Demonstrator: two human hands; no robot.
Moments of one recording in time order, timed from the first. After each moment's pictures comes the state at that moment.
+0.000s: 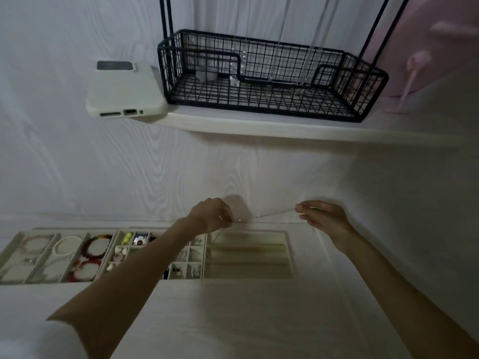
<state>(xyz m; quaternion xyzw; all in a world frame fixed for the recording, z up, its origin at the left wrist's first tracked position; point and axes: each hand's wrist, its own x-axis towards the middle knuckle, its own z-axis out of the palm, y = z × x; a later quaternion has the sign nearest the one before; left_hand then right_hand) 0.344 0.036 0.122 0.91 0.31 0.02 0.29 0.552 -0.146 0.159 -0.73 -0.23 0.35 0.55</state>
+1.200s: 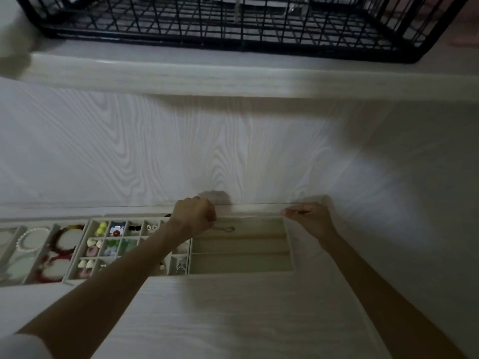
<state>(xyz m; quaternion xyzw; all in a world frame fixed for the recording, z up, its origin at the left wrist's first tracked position) 0.365 0.049 0.053 0.92 0.36 -0.06 0.12 0.586 -0.121 0.050 -0.81 -0.29 0.28 0.43</state>
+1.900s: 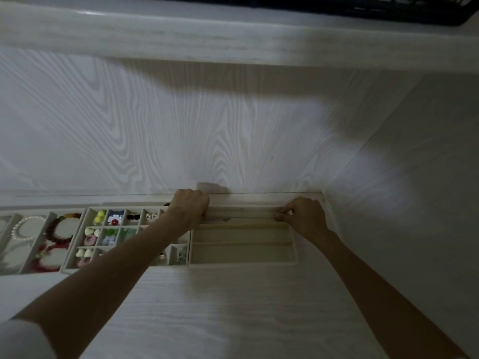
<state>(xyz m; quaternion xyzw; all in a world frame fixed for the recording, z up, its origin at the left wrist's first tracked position) 0.365 0.051 0.045 0.93 0.32 -0.17 -0.06 0.577 -0.109 0.028 -0.87 -0.45 0.14 0.14</state>
